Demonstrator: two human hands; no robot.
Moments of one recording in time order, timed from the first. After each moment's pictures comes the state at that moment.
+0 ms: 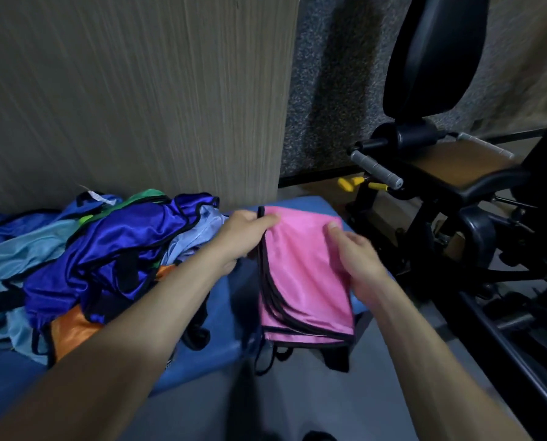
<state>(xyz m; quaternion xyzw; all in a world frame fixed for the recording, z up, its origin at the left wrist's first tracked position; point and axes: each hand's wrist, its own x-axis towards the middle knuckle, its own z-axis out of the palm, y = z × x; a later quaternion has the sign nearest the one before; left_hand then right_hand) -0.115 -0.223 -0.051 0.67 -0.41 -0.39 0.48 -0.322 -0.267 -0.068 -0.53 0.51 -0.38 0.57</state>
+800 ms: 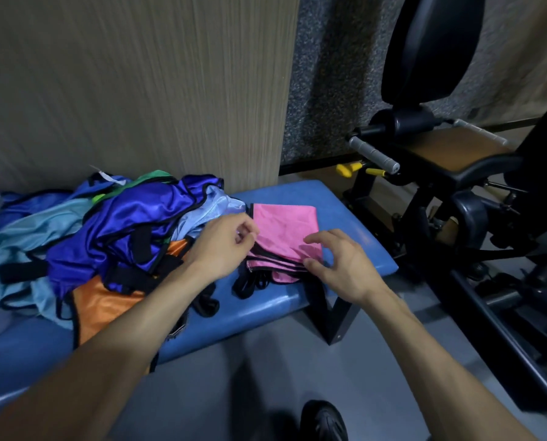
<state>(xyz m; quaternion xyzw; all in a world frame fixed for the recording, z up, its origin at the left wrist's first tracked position) -0.098 -0.144 -0.063 0.70 -0.62 -0.12 0.33 -0.340 -0.216 -0.081 -0.85 0.42 -0.21 0.22</state>
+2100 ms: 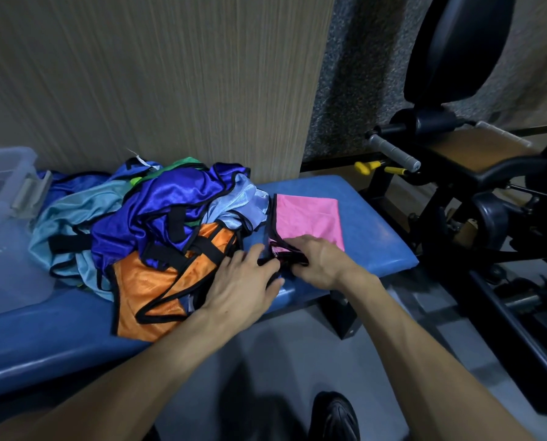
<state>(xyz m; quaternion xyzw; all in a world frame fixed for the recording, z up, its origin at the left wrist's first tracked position) -0.119 -0.072 -0.118 0.71 -0.69 0.07 0.13 -0.270 -0.199 -0.090 -0.89 0.40 0.02 0.22</state>
